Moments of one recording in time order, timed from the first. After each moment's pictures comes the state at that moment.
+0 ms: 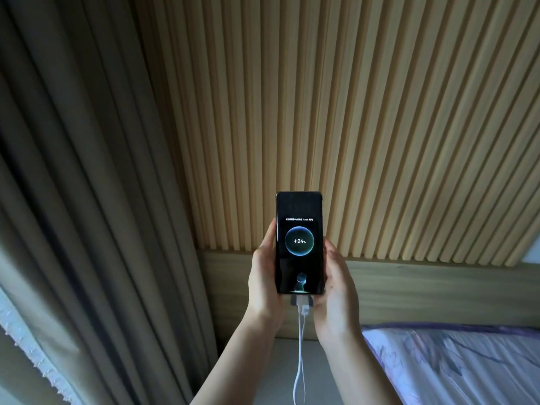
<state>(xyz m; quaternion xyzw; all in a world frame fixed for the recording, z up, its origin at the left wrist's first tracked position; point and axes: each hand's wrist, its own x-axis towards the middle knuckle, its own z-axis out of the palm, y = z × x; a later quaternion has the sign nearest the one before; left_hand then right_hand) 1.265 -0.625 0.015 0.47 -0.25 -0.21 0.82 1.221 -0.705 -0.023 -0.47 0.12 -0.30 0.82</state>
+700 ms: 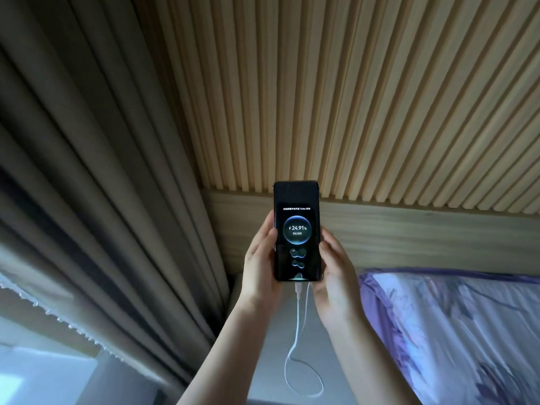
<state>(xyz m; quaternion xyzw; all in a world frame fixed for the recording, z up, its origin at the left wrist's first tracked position) 1.309 -0.623 -0.097 0.43 -0.11 -0.23 0.87 1.255 -0.714 -0.122 -0.44 0.16 -0.23 0.85</state>
